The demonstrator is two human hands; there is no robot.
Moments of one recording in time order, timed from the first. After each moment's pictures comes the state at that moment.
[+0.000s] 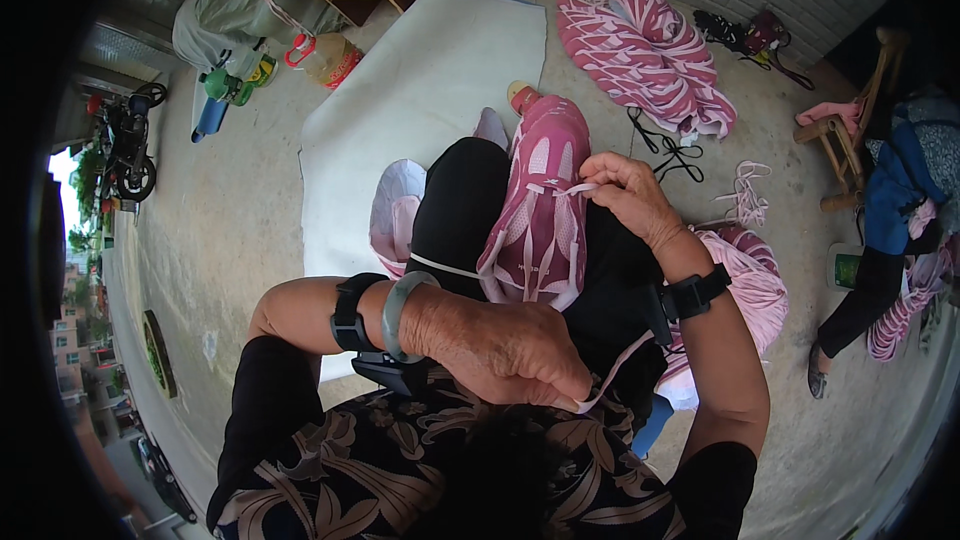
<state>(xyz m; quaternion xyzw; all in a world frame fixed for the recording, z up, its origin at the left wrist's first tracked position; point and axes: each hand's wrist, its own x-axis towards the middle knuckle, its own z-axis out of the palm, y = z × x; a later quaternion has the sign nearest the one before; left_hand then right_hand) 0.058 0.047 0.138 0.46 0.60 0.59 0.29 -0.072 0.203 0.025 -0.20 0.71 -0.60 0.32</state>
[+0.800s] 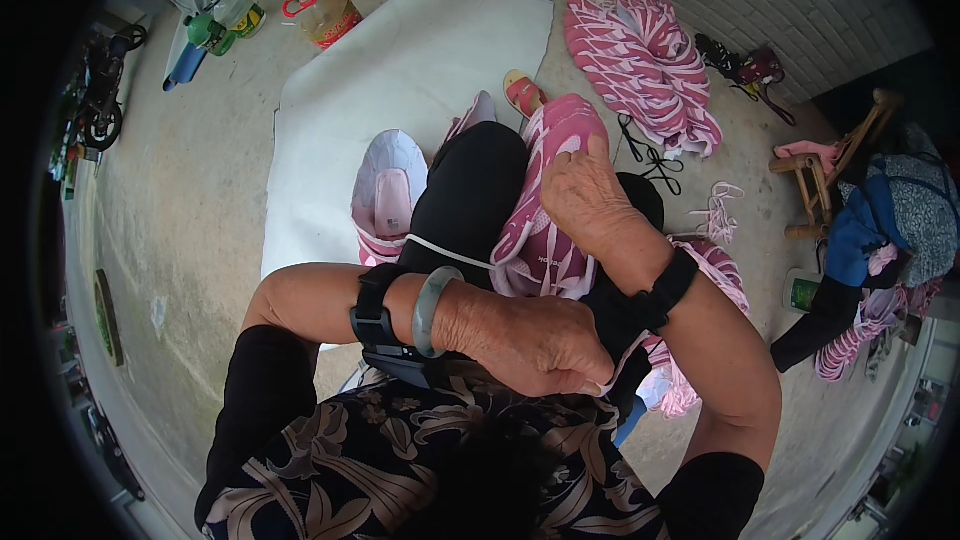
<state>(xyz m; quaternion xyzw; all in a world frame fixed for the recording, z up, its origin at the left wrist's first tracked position) 0.074 0.038 0.114 0.44 0.61 0.63 0.19 -0.039 0.121 0.067 -0.57 0.82 0.11 -0.03</state>
